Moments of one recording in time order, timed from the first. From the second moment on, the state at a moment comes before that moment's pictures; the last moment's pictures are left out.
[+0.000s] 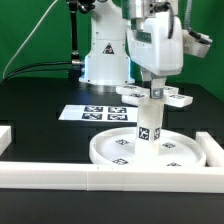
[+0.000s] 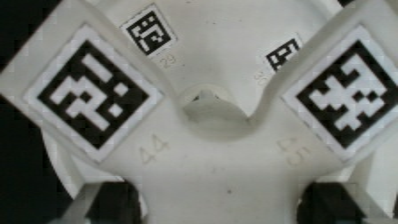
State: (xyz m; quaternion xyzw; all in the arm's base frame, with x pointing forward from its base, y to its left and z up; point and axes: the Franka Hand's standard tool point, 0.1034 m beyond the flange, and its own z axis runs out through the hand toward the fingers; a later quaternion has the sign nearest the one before) arm 0.563 0.041 0.109 -0.70 0.71 0.02 0.05
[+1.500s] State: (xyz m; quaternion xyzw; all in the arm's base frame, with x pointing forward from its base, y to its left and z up) arm 0.562 0.052 0.124 -0.81 0.59 0.03 0.06
